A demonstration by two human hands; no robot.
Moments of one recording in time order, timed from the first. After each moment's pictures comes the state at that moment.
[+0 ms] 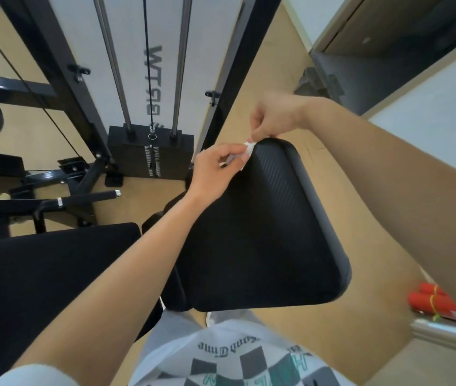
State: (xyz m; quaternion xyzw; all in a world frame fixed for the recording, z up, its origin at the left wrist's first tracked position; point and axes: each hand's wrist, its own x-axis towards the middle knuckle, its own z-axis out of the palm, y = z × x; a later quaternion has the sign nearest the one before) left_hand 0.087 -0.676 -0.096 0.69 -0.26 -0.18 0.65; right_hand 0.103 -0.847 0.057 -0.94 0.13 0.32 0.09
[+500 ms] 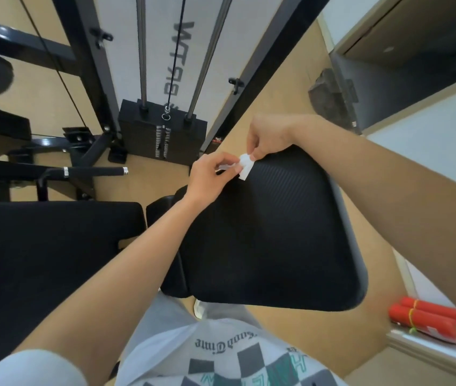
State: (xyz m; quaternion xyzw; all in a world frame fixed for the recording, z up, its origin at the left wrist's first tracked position) left_hand 0.091 -0.636 -0.155 0.76 -0.22 -0.20 0.57; right_hand 0.127 -0.799 -0.002 -0.91 0.04 0.42 0.01
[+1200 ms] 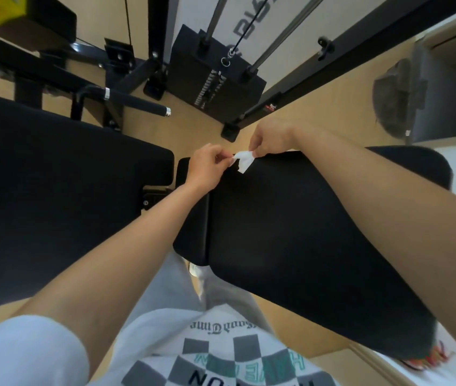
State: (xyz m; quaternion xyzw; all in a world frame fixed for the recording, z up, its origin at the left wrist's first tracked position) left_hand 0.091 -0.555 -0.276 0.81 -0.02 -0.28 0.51; right_hand 0.166 -0.716 -0.159 -0.86 0.01 0.52 0.02
